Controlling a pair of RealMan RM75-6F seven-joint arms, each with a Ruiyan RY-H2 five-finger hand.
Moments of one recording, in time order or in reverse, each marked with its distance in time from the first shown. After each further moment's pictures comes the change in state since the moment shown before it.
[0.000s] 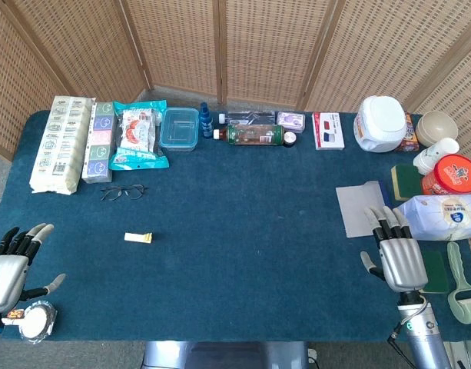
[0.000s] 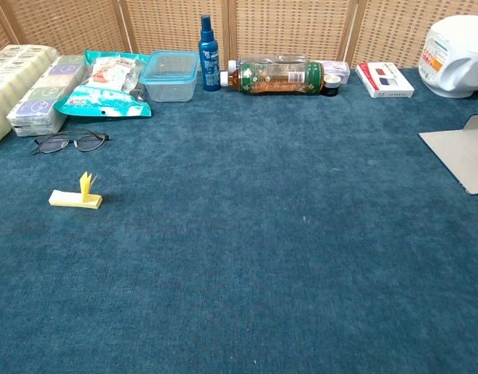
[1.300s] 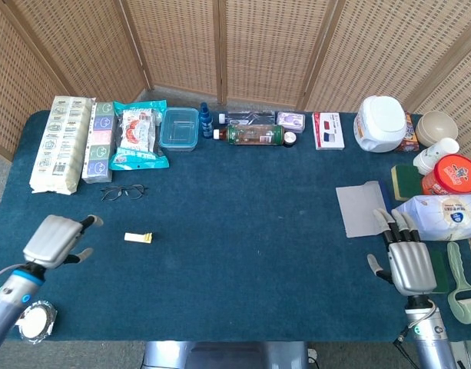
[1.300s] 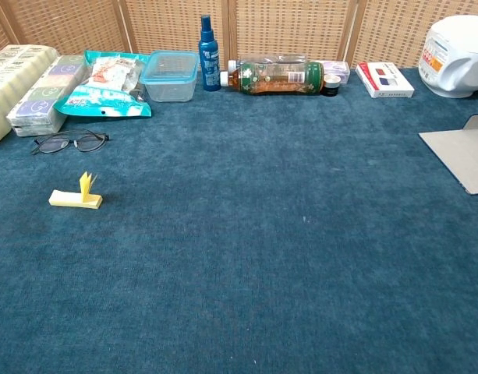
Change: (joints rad) left arm -0.304 0.012 -0.106 0.030 -0.058 -0.392 0.075; right arm -0.027 0.016 -0.004 0.007 0.005 0.013 0.051
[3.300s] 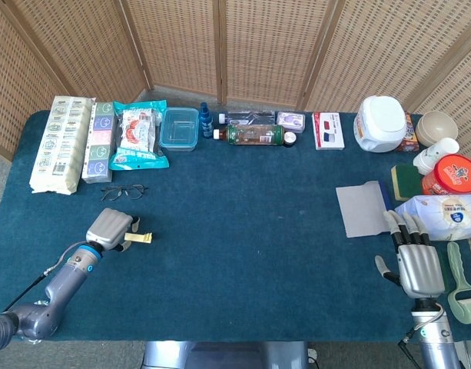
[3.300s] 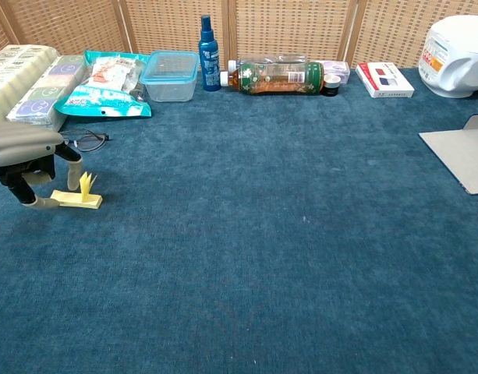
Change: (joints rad) left arm -0.236 -0.356 0.020 0.315 -0.309 -0.224 0.183; right arm -0.028 0.003 0.008 0.012 0.023 0.015 0.027
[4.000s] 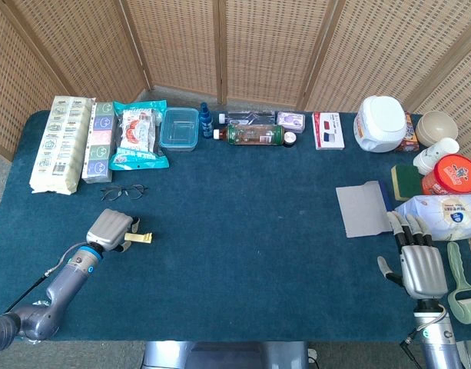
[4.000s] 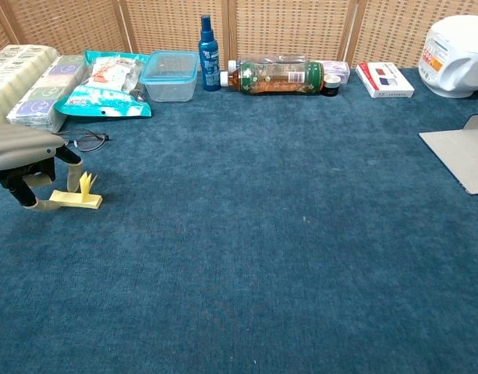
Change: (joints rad) left arm -0.006 -0.018 0.020 0.018 -0.005 0.018 0.008; right arm -0.008 0.002 0.001 0.007 0.007 -0.001 0.021
